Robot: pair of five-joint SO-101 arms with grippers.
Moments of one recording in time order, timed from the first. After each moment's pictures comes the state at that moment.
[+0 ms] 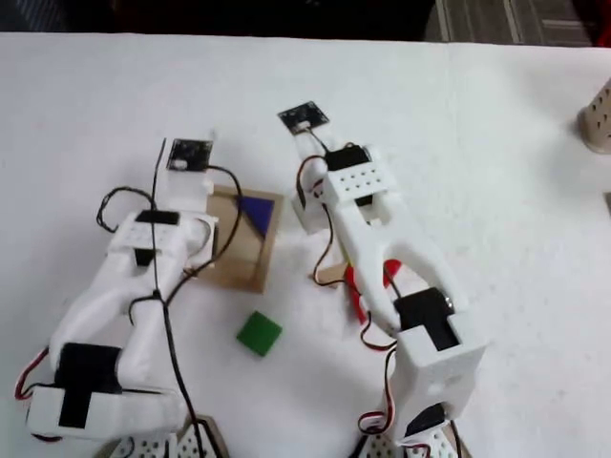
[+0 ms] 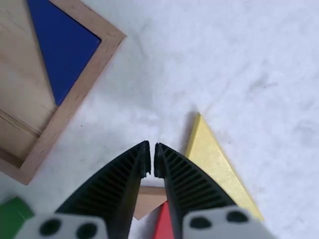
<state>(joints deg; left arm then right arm) -2.2 -4.4 44.8 43.1 5.2 -22.2 16.0 2.5 68.3 10.5</state>
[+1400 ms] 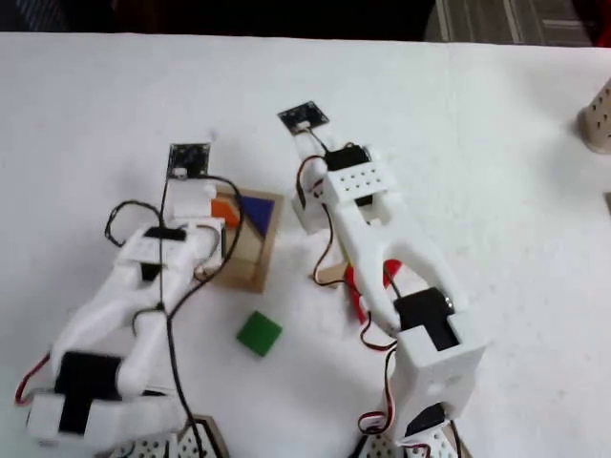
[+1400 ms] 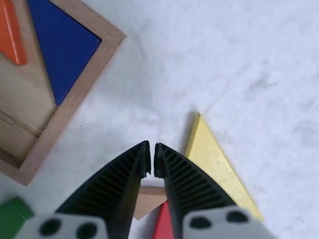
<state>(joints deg) -0.2 -6.0 50.5 31.9 12.0 -22.2 16.0 2.5 68.3 10.5</state>
